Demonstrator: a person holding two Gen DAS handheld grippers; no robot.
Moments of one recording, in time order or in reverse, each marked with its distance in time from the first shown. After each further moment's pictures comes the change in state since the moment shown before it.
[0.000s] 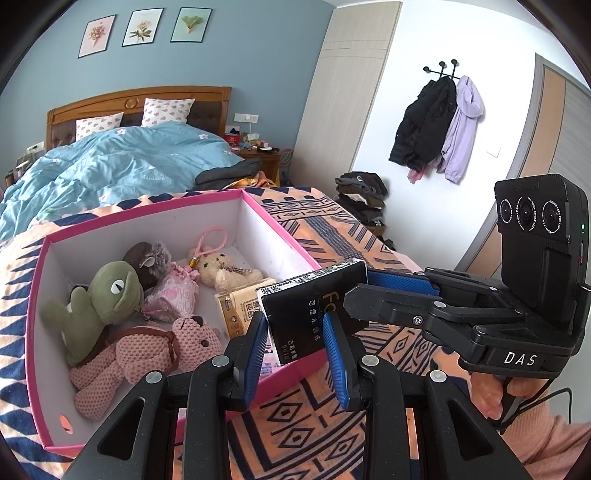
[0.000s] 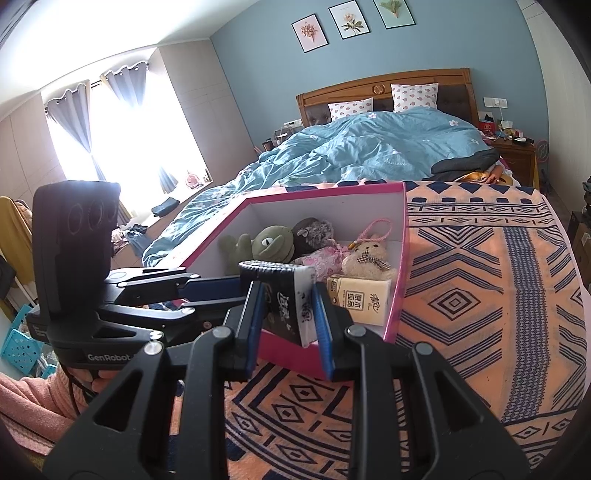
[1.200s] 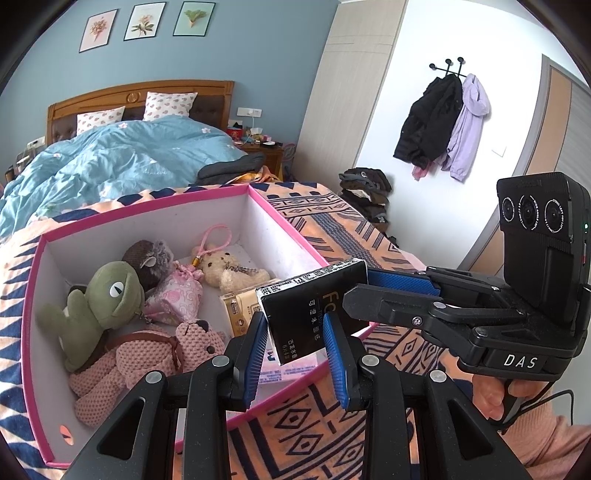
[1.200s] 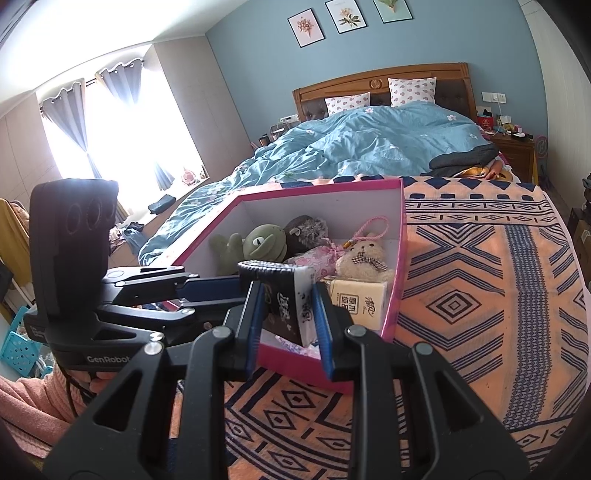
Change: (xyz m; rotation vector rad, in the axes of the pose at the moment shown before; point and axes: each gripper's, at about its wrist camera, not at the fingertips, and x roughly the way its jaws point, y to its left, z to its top) left arm 0.012 0.013 0.005 -0.016 0.015 0.003; right arm 0.009 -0.006 0.004 0.009 0.015 -0.007
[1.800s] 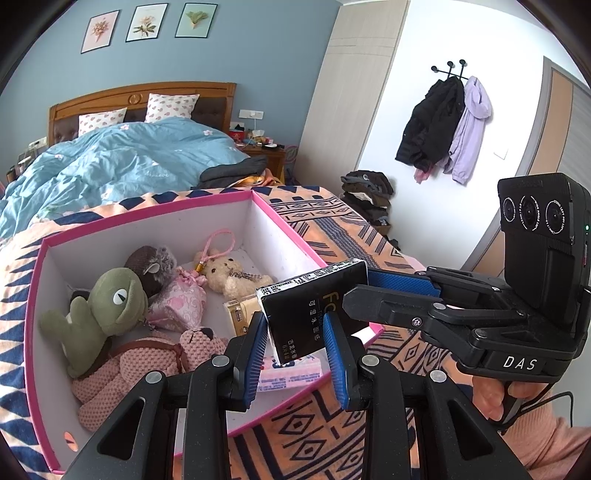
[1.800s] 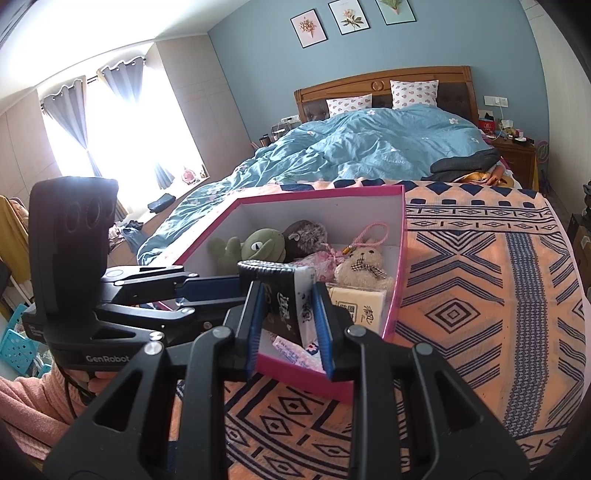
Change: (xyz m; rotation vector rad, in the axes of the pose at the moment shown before) left arm 0.000 0.000 0.003 0.002 -0.004 0.009; right arm 0.003 -0.003 0.006 -0.015 0.001 -0.003
